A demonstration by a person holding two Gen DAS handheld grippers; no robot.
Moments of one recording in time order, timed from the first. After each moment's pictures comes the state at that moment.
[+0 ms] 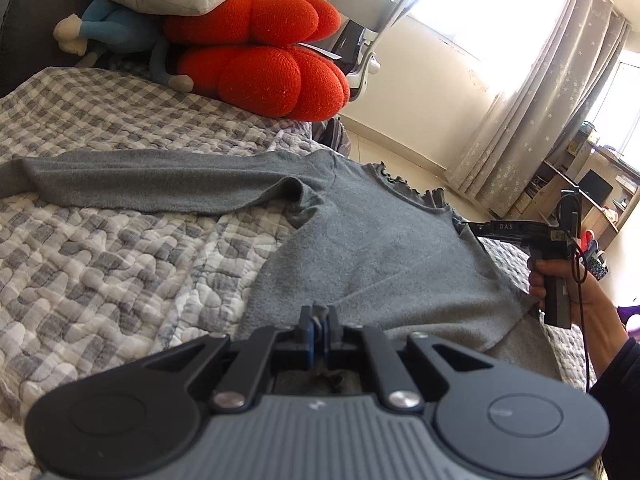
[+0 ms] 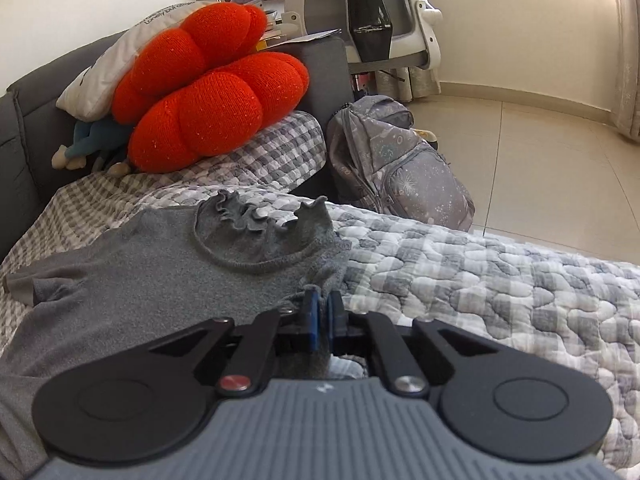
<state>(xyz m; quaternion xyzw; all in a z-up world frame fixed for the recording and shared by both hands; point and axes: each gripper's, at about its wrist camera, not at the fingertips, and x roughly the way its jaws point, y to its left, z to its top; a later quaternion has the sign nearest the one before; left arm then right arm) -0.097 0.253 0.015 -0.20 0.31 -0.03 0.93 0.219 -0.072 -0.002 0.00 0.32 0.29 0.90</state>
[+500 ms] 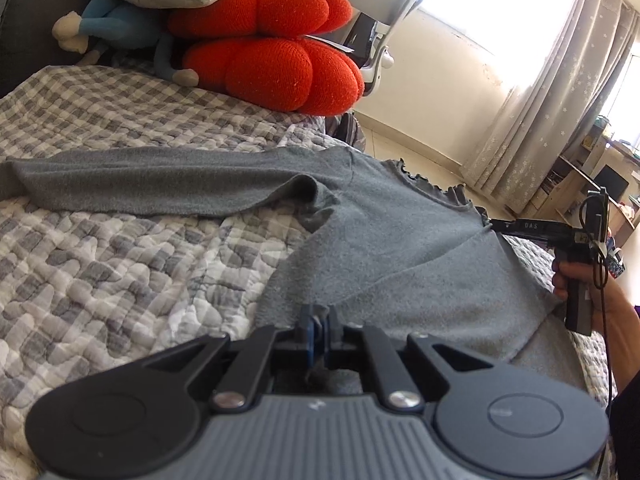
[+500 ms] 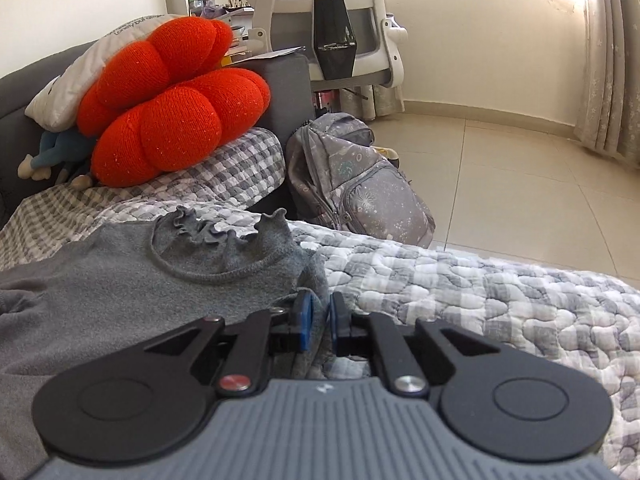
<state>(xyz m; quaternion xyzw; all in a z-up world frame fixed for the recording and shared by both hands) -0.072 0.250 0.000 -0.18 0.32 -0.01 0.93 0.223 -0.079 -0.004 -0.02 0.29 0.23 0.93</state>
